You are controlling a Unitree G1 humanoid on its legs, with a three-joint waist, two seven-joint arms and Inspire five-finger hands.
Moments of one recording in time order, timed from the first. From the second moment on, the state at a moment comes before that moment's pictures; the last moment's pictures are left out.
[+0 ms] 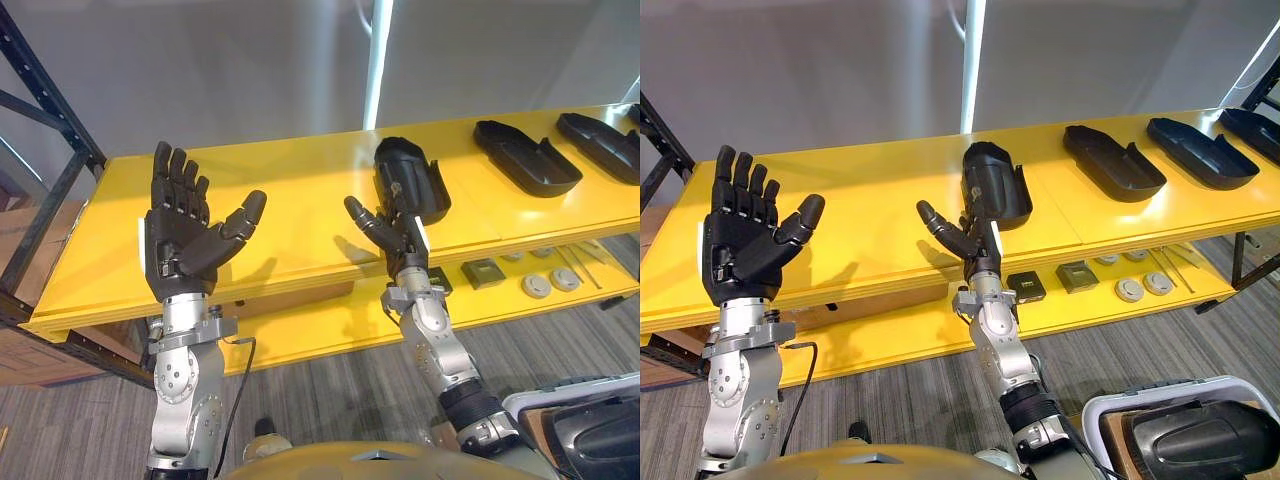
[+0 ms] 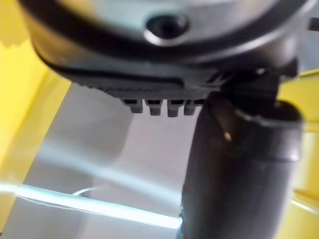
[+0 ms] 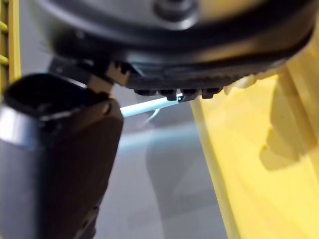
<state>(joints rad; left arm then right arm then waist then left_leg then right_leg) 0.24 0.11 -0.04 -0.39 -0.42 -0.34 0.17 -0.18 -0.10 0.26 0.28 0.36 -0.24 -0.18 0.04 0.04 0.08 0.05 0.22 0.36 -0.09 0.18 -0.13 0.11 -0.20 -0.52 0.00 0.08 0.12</state>
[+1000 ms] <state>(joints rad) 0.22 0.11 -0.04 -0.35 -0.42 -0.30 0.16 -0.19 -0.10 0.19 0.31 0.32 -0.22 -0.27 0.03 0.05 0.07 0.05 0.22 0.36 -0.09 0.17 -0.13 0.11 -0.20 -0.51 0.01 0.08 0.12</state>
